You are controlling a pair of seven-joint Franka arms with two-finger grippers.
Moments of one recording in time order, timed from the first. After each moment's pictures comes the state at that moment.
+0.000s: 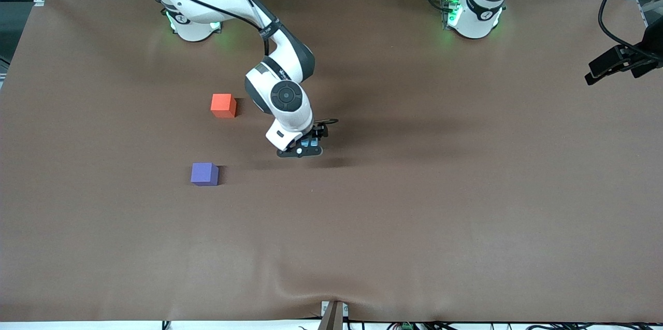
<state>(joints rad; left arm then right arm) 0.07 -0.08 -0.06 -1.61 0.00 1.52 -0.14 0.56 0.63 0.16 -1.72 -0.04 2.29 0.67</state>
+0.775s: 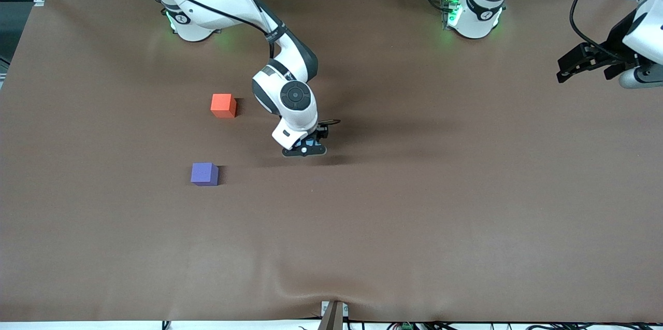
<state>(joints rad) 0.06 -0.08 -0.15 -1.62 0.00 1.51 -0.14 0.58 0.67 0.16 -1.72 -0.10 2.30 0.72</state>
